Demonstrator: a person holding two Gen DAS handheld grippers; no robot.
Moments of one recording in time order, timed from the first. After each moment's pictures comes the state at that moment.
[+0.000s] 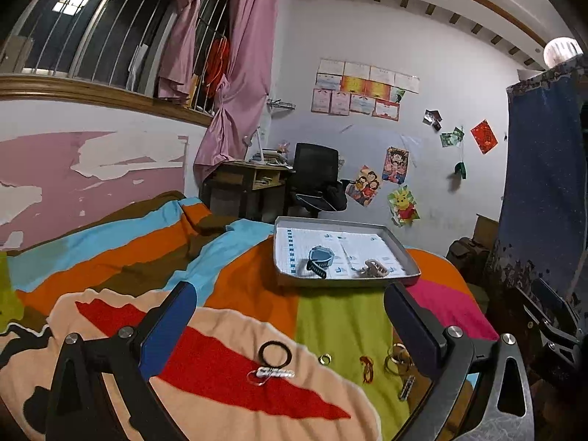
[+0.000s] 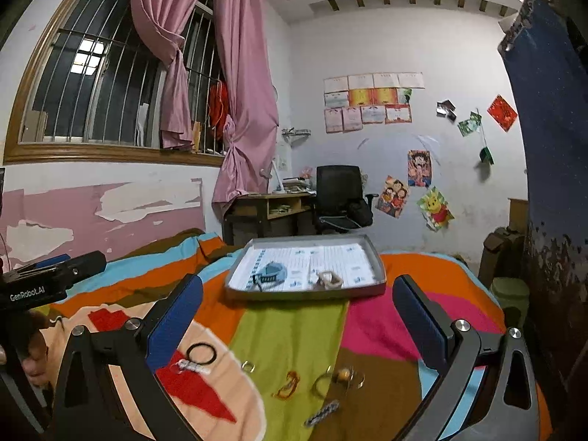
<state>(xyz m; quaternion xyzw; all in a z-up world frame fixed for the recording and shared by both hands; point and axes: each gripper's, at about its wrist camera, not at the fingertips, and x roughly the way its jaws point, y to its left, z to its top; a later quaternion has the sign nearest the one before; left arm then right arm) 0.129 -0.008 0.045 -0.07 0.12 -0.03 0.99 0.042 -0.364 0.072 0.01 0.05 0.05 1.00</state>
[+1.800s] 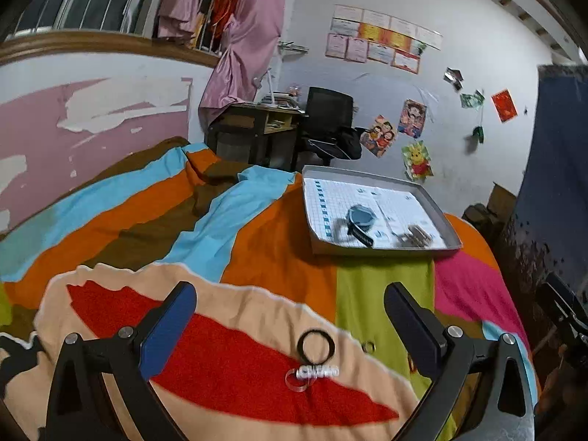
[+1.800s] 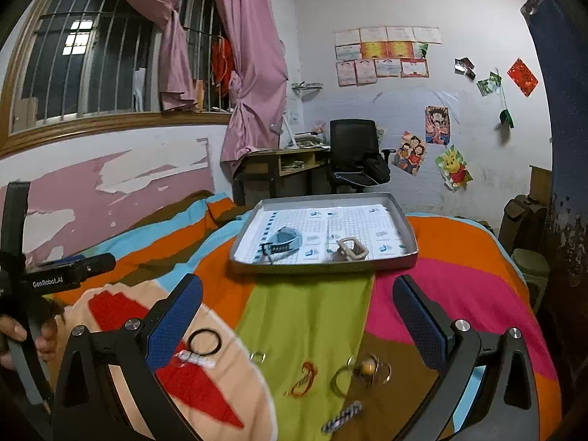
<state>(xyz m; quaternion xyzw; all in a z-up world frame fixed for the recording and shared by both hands) 0.241 0.045 0.020 -0.09 0.24 -0.03 0.97 0.146 -0.345 0.056 0.02 0.15 0.08 0.98</state>
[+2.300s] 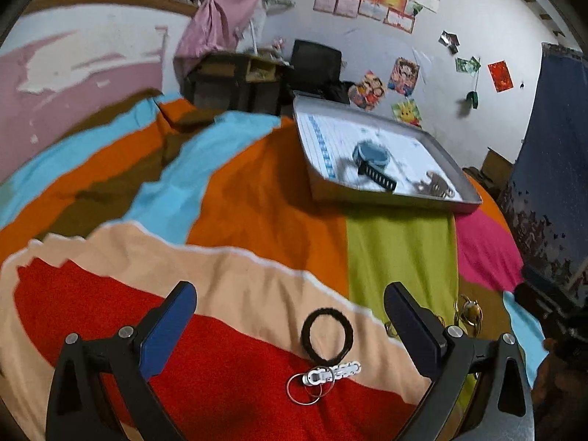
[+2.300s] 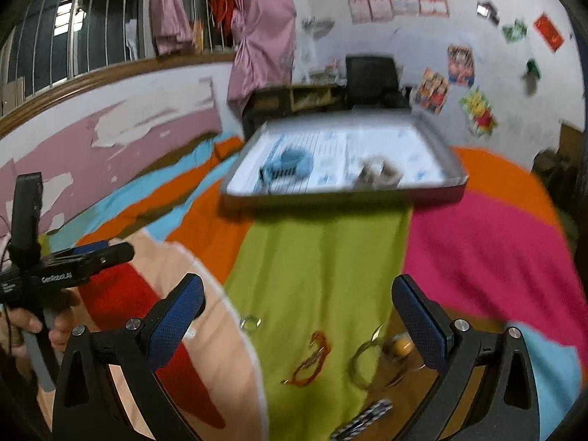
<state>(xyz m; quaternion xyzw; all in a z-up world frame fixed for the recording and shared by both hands) 0.314 0.043 -0.060 -0.09 0.33 -0.08 0.94 0.231 -0.328 -0.031 0.03 0.29 0.13 0.95</state>
